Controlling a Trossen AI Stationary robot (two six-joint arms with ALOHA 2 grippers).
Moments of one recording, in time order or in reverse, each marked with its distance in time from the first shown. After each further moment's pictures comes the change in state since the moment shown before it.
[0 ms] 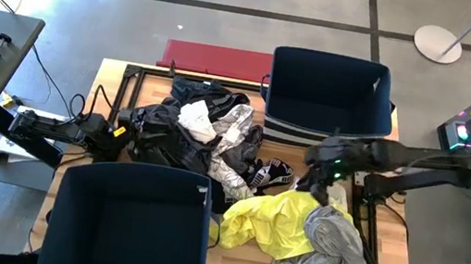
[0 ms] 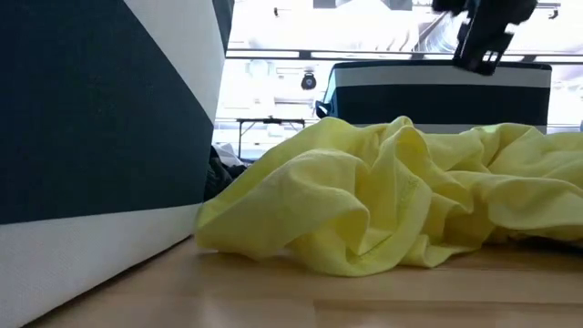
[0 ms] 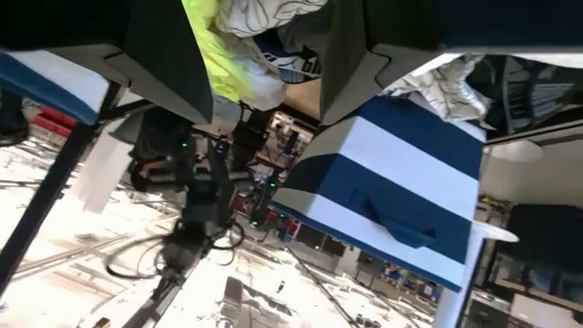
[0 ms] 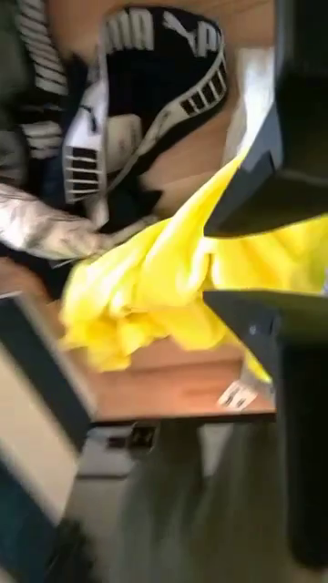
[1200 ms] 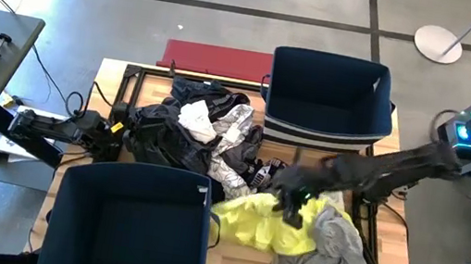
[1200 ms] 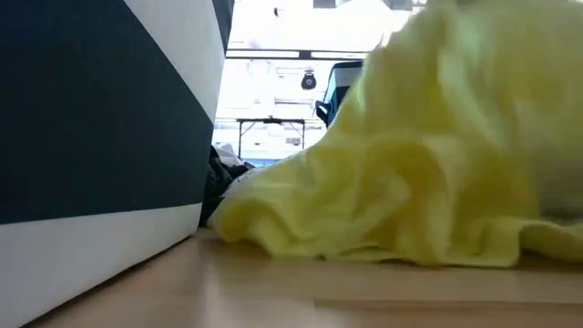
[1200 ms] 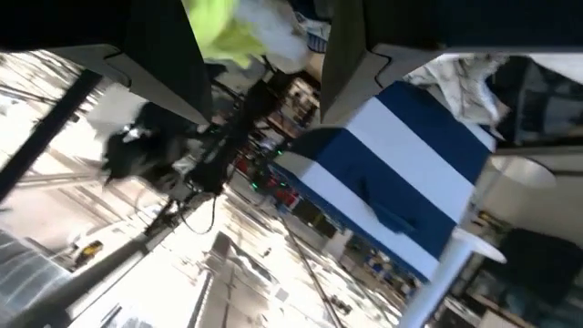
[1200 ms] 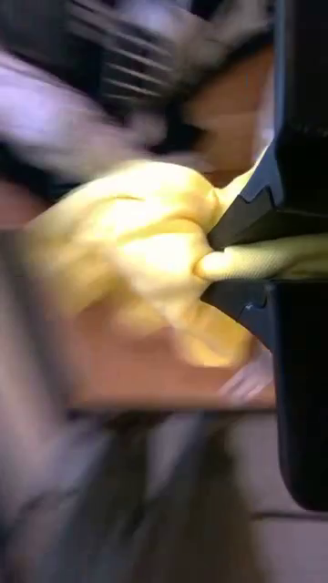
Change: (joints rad) left arm 0.000 0.014 0.047 0.037 -0.082 -0.178; right arm 0.173 0.286 0.303 0.006 0.112 0.002
